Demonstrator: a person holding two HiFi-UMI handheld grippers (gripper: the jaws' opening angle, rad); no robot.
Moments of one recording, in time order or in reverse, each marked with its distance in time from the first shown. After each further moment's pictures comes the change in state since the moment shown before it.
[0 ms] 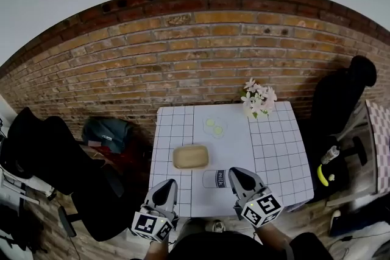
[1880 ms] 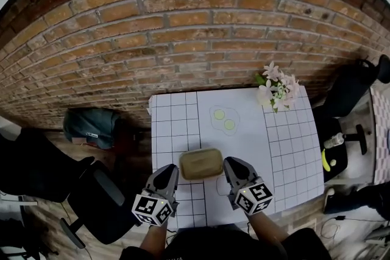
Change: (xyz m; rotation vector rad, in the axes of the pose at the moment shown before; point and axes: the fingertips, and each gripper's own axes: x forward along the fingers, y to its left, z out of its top) left arm 0.113 0.149 -0.091 -0.190 0.247 -0.080; right arm 0.156 -0.050 -0.109 0.148 0.212 -0.156
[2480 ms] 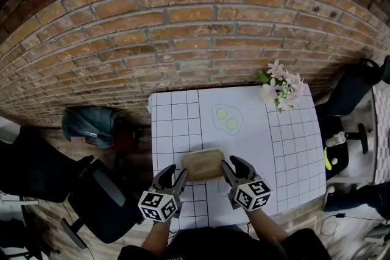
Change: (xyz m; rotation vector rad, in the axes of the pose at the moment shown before) left arm 0.022 0.017 -0.054 -0.129 0.150 0.003; right arm 0.021 -0.021 -0.041 0.079 0.111 -0.043
